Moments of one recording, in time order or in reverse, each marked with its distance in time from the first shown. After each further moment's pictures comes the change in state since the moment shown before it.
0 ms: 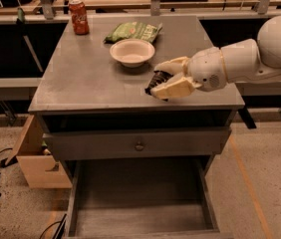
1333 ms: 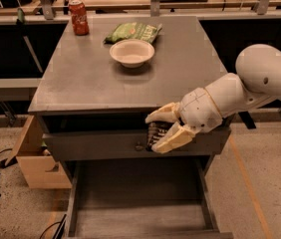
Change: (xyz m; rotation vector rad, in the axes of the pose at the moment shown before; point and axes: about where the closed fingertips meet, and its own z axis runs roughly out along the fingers) arm 0.072 0.103 0.028 -0.304 0.175 -0.113
